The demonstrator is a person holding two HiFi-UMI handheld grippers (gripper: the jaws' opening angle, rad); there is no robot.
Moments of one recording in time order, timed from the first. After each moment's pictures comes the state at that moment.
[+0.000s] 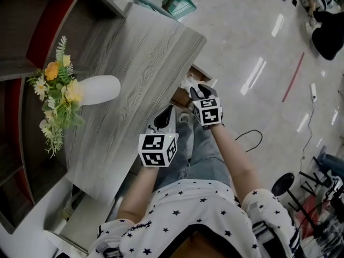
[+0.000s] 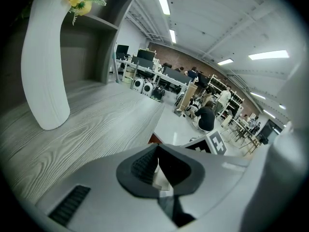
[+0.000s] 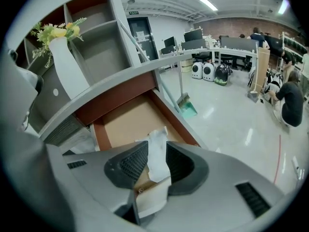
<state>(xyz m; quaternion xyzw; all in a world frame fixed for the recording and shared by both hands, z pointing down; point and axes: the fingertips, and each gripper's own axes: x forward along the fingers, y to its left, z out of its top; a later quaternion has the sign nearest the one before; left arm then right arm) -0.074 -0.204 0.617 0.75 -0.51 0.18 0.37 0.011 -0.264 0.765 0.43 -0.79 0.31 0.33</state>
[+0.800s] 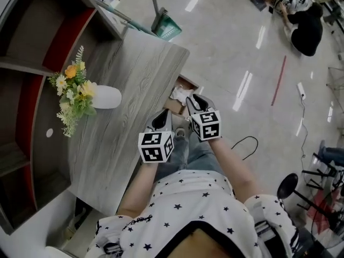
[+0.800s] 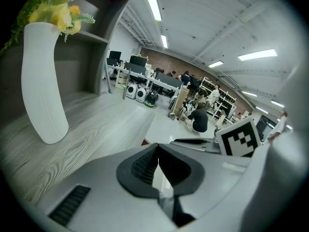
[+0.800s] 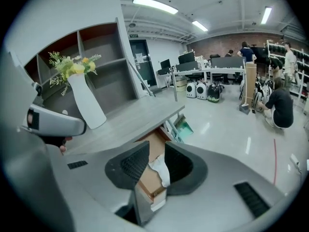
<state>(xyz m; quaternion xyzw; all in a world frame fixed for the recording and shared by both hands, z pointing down) -0.068 -0.191 0.576 0.78 -0.50 0.16 0.34 0.020 -0.237 0.637 0.48 -0.80 0.26 0.23</state>
